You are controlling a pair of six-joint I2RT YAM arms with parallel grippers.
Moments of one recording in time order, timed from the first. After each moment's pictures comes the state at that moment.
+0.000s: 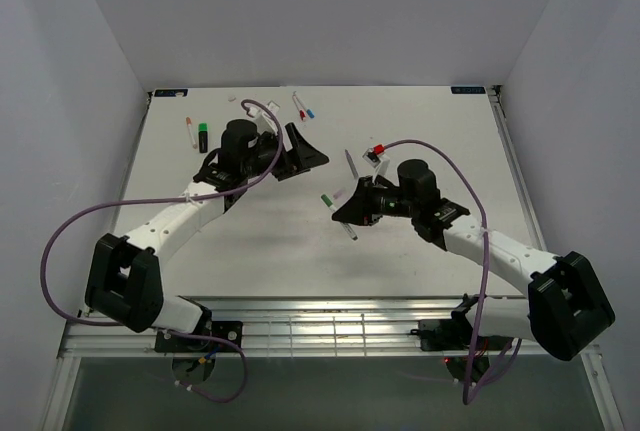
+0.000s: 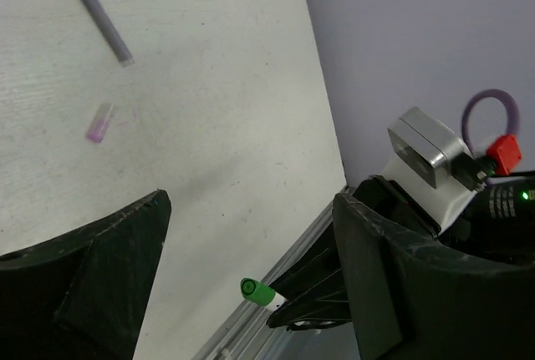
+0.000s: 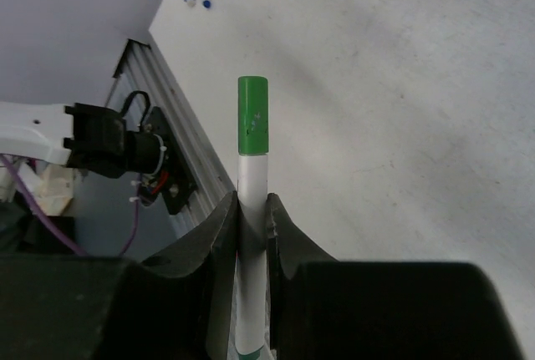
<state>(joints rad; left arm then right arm) -0.44 1.43 1.02 0.01 0.46 -0.81 0.62 1.23 0.70 0.12 -0.60 0.55</state>
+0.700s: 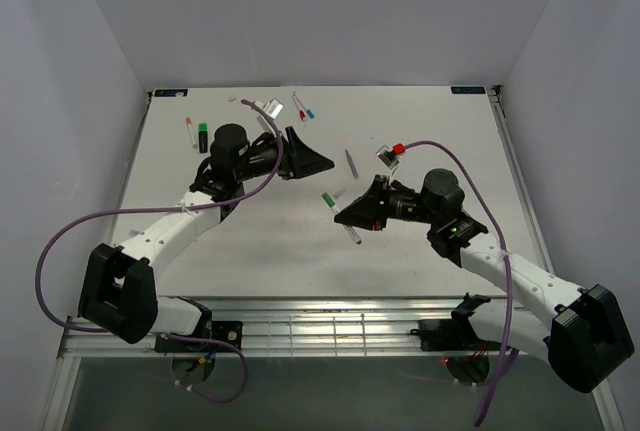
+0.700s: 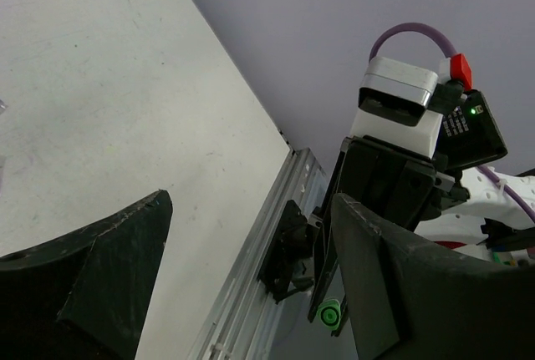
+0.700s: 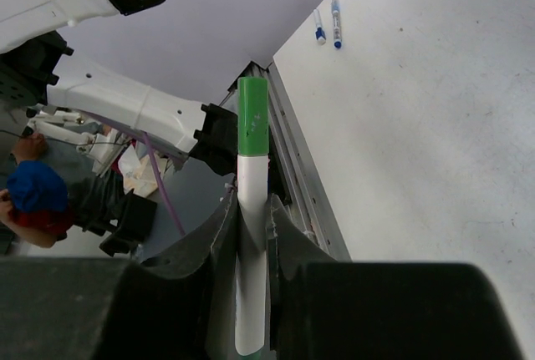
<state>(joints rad) -0.45 1.35 0.93 0.33 0.72 -0.81 0.61 1.05 0.60 0.41 -0.80 0.76</state>
